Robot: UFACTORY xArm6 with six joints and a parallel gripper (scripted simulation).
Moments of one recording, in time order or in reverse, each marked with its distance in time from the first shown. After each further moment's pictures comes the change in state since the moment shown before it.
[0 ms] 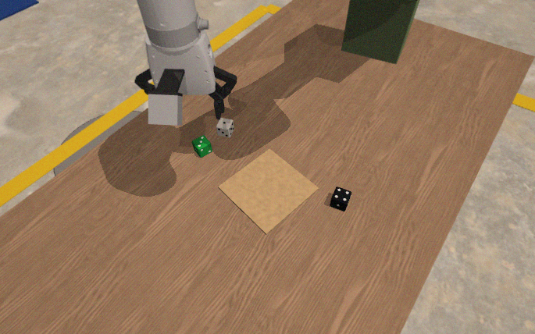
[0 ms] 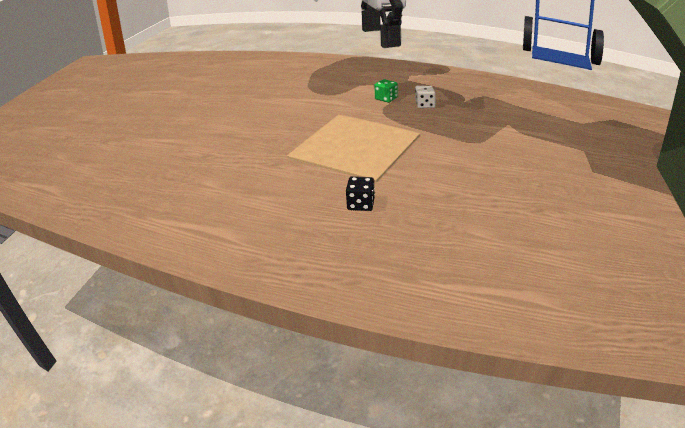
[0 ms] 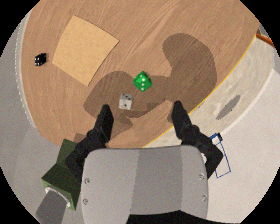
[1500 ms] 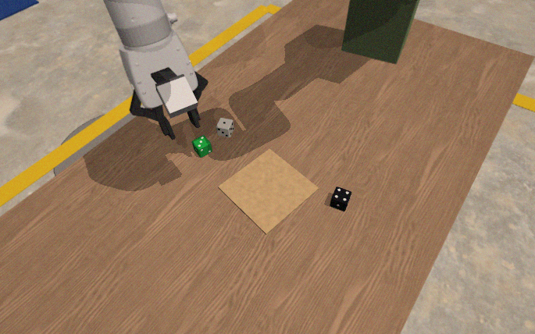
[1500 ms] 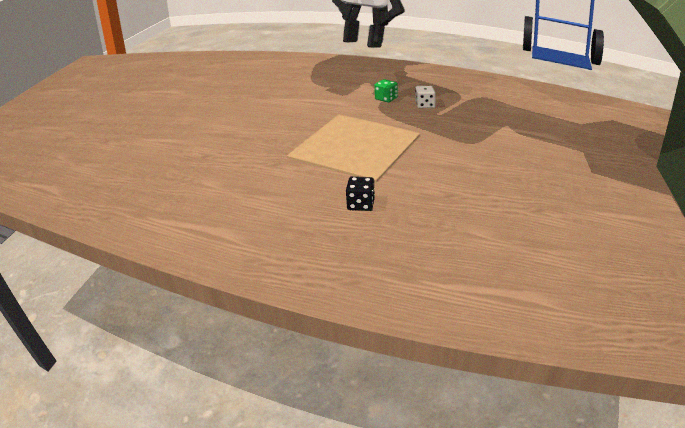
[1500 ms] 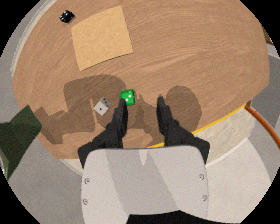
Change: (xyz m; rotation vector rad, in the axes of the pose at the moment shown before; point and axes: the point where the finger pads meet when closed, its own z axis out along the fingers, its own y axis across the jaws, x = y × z) arm 0.023 0.022 0.006 0.083 0.242 -0.601
